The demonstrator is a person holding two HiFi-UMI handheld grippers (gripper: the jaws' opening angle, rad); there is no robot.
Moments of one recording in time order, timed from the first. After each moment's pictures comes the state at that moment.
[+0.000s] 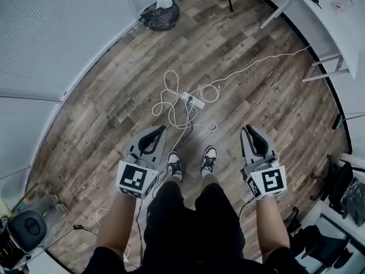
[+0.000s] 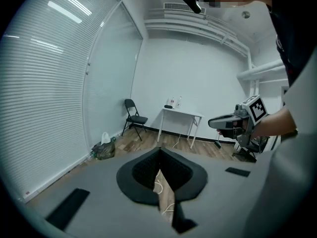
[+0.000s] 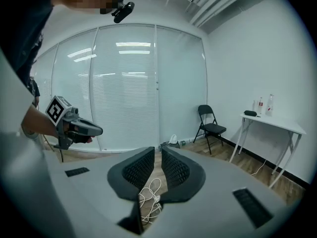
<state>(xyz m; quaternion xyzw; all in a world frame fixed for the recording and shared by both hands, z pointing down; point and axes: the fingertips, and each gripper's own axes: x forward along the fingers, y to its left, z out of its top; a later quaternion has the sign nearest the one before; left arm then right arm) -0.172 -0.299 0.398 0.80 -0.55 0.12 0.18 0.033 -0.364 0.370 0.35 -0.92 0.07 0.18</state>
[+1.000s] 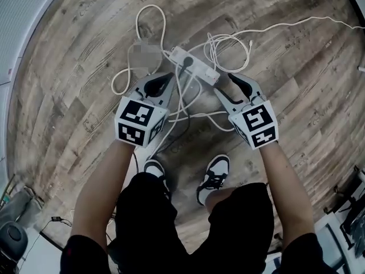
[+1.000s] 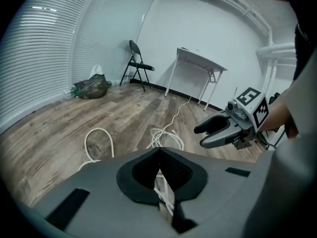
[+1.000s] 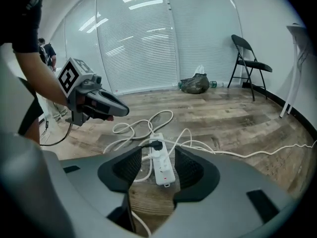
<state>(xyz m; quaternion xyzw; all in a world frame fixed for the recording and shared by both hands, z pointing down) -0.113 -0.458 1.103 0.77 -0.51 0.21 0.31 0.001 -0.486 1.112 0.16 -0.91 0.12 0.36</state>
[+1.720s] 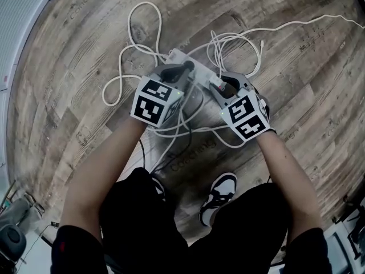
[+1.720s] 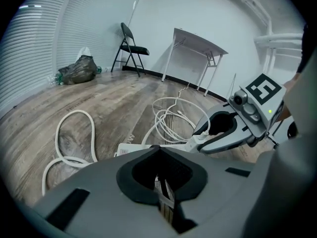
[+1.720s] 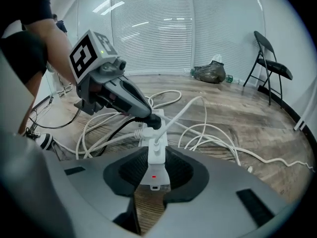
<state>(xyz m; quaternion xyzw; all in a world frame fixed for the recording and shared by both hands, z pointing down) -0.089 -0.508 1.244 0.78 -0.48 0.26 0.32 -0.020 -0.498 1.245 0.10 -0.90 0.06 0.42</state>
